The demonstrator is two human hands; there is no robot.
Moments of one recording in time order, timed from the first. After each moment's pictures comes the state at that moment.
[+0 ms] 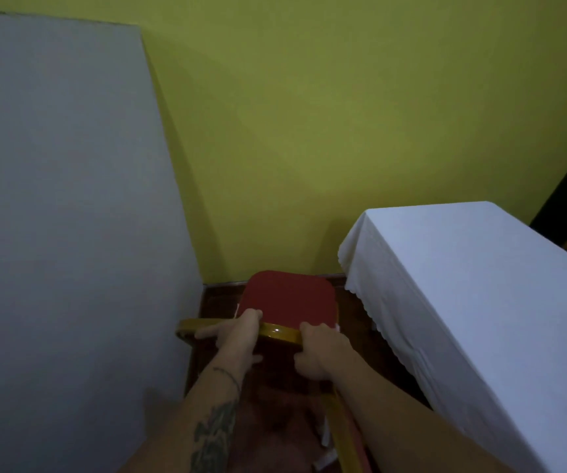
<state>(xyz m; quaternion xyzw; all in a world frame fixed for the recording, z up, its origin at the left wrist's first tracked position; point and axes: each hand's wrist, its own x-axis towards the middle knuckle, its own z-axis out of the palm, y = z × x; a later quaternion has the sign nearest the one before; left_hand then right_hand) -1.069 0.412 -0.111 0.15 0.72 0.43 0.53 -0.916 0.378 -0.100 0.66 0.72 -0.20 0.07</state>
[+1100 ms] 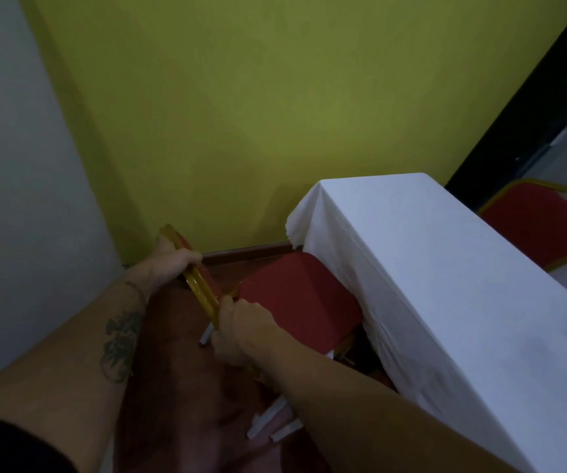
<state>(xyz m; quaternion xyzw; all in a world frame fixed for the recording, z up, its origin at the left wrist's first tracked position) -1.167 0.643 -0.157 0.50 0.62 0.28 0.54 -1.027 0.480 -0.092 0.68 0.70 -0.21 0.07</state>
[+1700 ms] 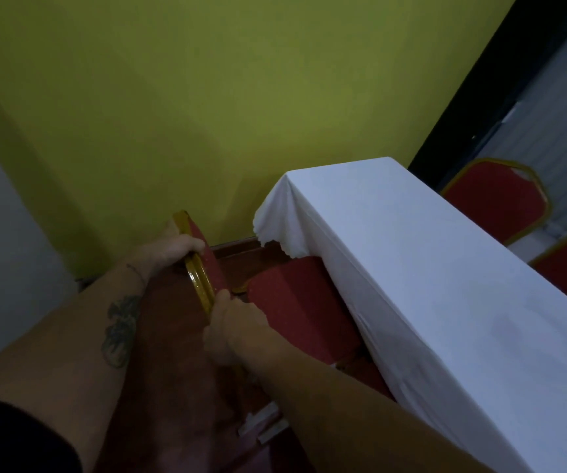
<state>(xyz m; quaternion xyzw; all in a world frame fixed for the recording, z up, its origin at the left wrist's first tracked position) -1.081 0.695 -0.140 0.59 0.53 0.19 0.58 -0.990 0.515 -0.101 0.76 0.59 -0.26 0.03</state>
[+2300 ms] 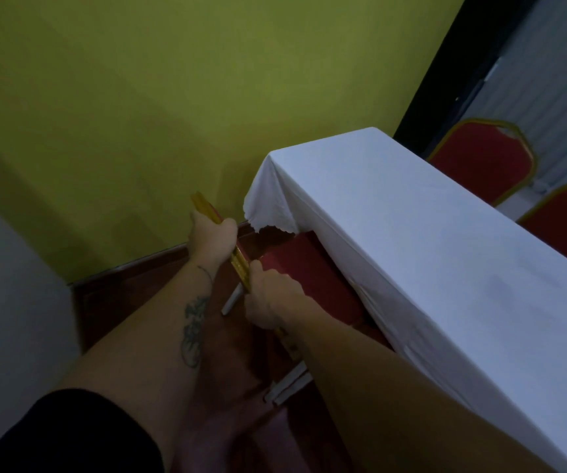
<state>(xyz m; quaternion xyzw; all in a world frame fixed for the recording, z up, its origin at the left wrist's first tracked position) -0.982 0.653 -0.140 0.54 0.62 0.31 0.47 -0.926 0.512 -0.104 0.79 0.56 -0.25 0.01</state>
